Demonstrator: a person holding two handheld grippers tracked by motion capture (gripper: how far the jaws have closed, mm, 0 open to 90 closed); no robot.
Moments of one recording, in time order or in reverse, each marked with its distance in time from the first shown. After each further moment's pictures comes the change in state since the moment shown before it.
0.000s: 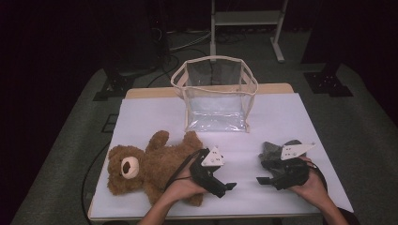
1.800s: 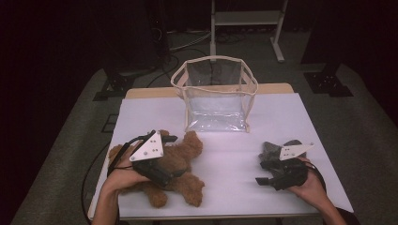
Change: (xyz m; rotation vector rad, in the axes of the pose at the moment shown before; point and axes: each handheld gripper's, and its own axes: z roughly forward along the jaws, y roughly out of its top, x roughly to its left) left arm 0.041 -0.021 -0.147 -0.128 0.096 0.202; right arm 0.001 -0.001 0.003 0.000 0.005 0.013
